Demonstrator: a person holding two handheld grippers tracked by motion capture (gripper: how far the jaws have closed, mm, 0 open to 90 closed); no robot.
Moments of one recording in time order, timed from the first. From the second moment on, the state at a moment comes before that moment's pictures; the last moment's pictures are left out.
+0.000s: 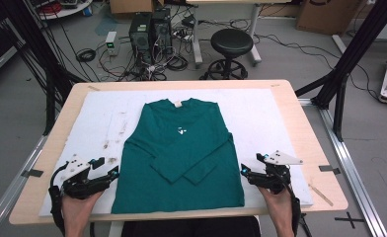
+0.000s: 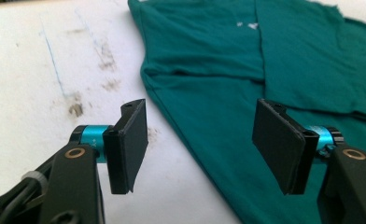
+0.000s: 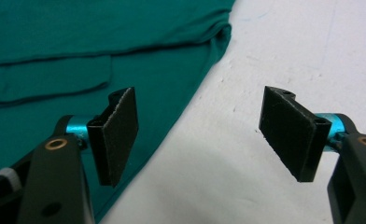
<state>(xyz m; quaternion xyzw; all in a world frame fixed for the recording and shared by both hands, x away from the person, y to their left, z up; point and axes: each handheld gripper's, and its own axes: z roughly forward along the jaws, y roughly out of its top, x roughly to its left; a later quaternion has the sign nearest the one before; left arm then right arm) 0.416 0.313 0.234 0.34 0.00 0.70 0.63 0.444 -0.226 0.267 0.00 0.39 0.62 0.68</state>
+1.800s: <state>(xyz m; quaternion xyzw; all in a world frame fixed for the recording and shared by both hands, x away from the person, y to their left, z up) 0.440 0.279 0.240 0.40 0.07 0.70 0.59 0.456 -0.191 0.274 0.06 0.45 0.57 0.69</state>
